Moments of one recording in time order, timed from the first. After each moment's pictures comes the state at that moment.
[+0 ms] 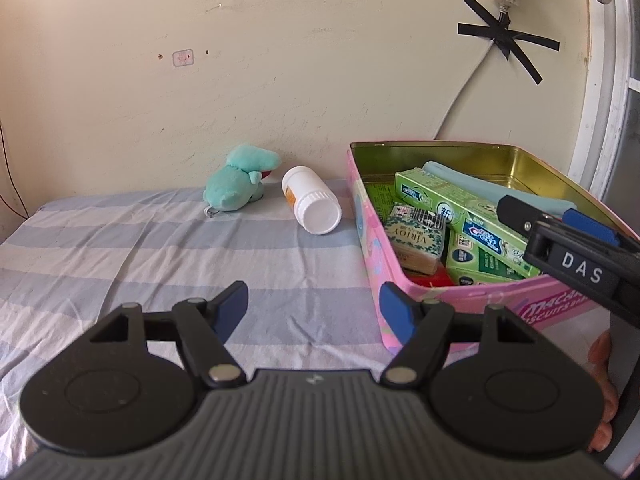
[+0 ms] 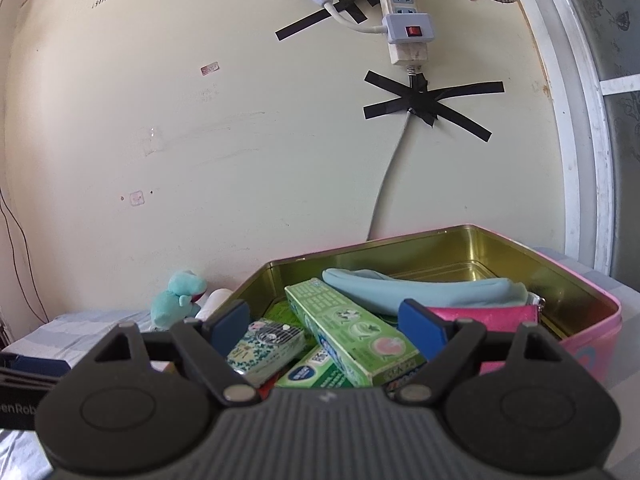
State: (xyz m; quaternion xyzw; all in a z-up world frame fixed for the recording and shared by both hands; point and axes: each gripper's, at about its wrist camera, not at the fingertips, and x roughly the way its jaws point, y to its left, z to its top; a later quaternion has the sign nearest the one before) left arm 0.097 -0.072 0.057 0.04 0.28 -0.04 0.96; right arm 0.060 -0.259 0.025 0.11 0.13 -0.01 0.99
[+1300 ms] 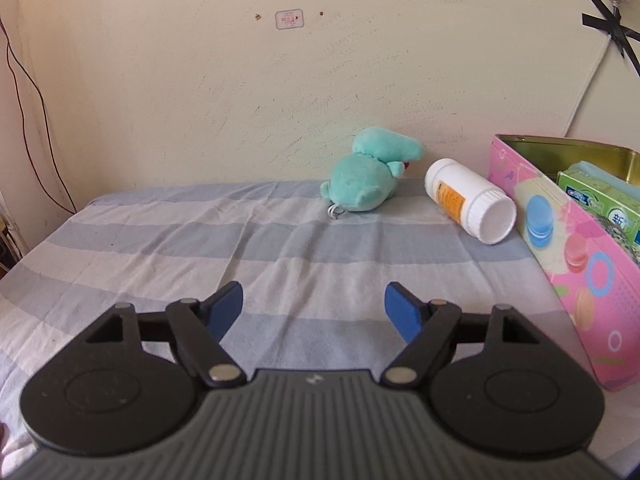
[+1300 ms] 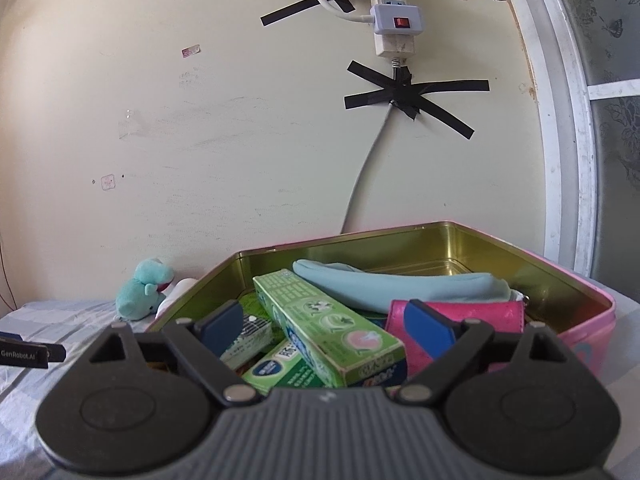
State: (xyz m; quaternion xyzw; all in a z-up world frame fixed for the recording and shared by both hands) left arm 0.173 0.031 0.021 0.05 0.27 0.05 0.96; right arm 0.072 -0.257 0.012 0.08 0.13 -0.06 0.99
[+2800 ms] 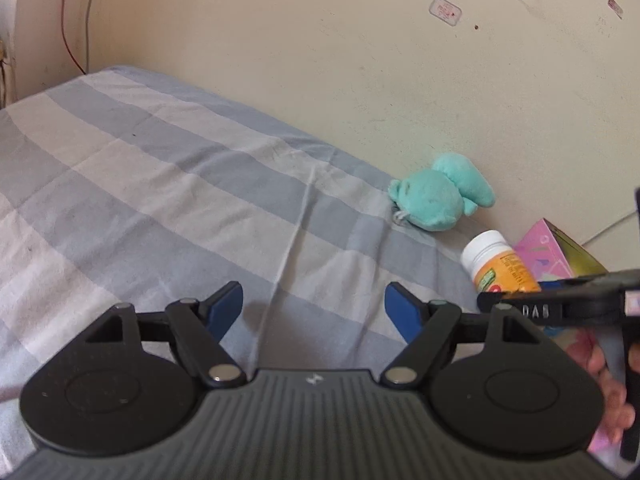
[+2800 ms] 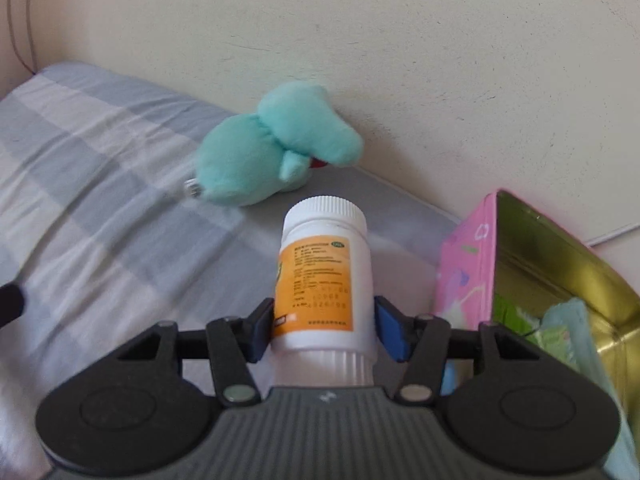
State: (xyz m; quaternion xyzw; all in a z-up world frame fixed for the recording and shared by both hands) left arm 0.196 0.133 0.016 -0.19 0.34 0.02 0.92; right arm 0.255 -0.063 0.018 -0.14 0.46 0.11 0.87
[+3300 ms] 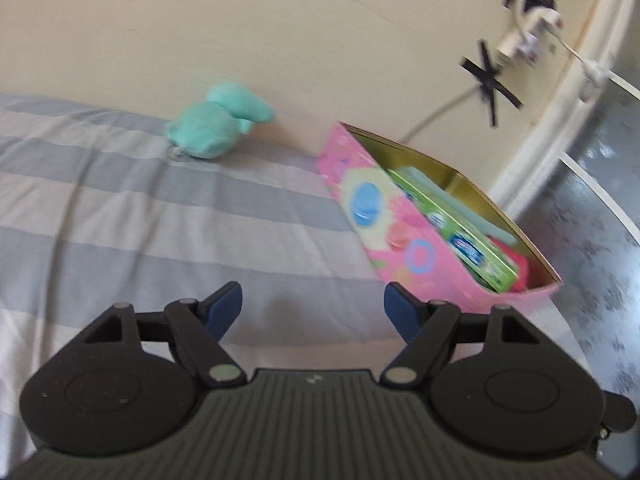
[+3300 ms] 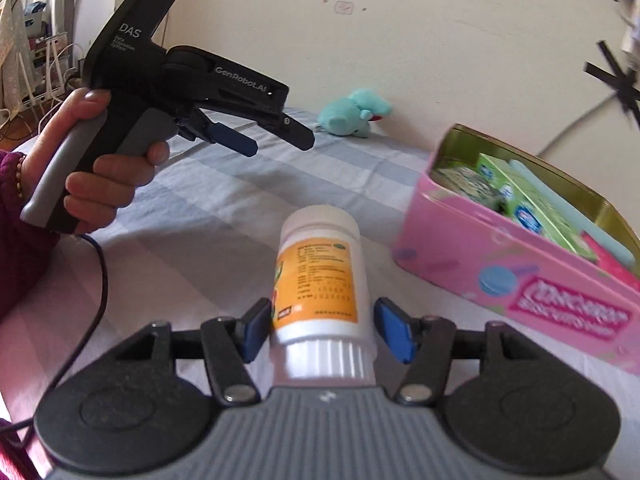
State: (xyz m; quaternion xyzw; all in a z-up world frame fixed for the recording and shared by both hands) left arm 0.152 0.059 0.024 -0.13 0.33 -0.27 0.89; right arm -0.017 -0.124 0.017 -0.10 0.33 0.13 0.93
